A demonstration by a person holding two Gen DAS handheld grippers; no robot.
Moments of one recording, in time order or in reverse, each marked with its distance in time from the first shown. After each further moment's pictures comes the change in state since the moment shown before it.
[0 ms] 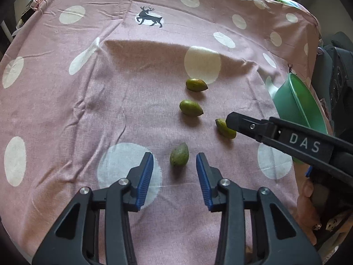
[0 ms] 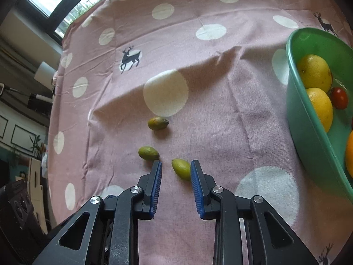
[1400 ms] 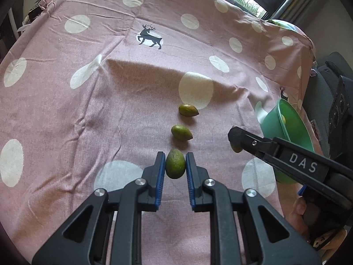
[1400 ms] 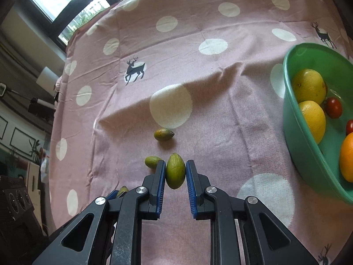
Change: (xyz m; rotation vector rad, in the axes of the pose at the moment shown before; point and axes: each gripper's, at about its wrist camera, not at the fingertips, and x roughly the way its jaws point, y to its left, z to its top) left arm -0.026 0.004 0.003 -0.071 -0.126 -0.066; right arm -0.018 0.006 0.001 -0.001 -0.098 0.005
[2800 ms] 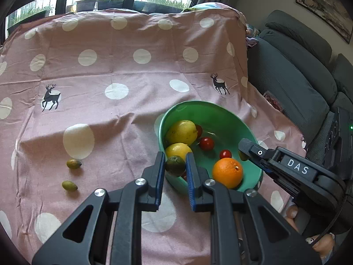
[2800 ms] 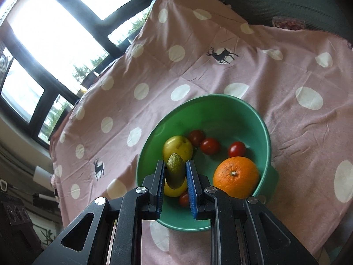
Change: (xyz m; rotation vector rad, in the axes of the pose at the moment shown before) left arm 0.009 -0.178 0.022 0.355 -0.051 -0.192; right arm -0.136 -0.151 -0.003 0.429 -0.396 -0.079
